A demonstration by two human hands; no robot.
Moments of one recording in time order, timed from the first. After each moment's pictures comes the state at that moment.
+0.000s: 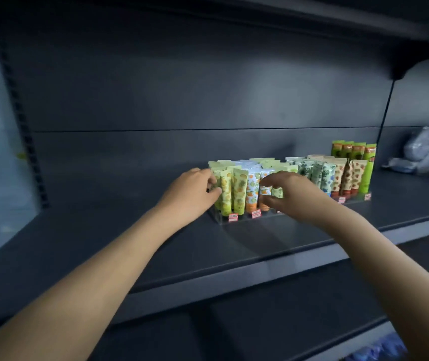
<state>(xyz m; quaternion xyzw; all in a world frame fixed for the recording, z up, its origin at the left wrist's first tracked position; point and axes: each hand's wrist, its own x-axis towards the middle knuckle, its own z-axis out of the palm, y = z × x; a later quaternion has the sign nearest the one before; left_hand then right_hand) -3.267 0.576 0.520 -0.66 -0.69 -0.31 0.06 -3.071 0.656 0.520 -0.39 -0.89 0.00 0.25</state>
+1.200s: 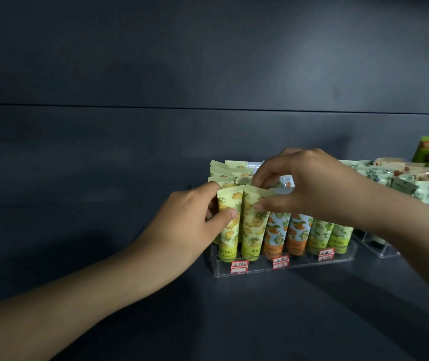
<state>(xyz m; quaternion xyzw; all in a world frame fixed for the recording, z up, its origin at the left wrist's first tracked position) -3.277 0.665 0.493 -0.62 -0.69 -0.36 0.02 -3.121 0.761 0.551 -0.23 -0.95 0.00 0.19</state>
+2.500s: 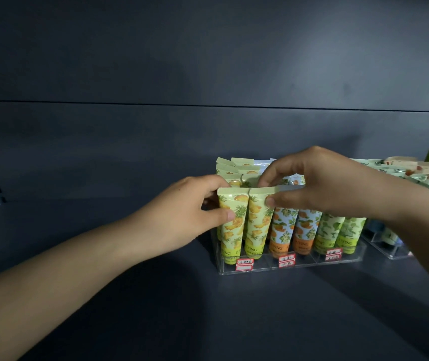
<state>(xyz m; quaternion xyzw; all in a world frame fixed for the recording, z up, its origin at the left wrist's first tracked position) -3.295 0.662 0.506 -0.67 -0.62 -0.38 -0.15 -3.118 0.769 0.554 -0.18 -0.96 0.13 0.17</state>
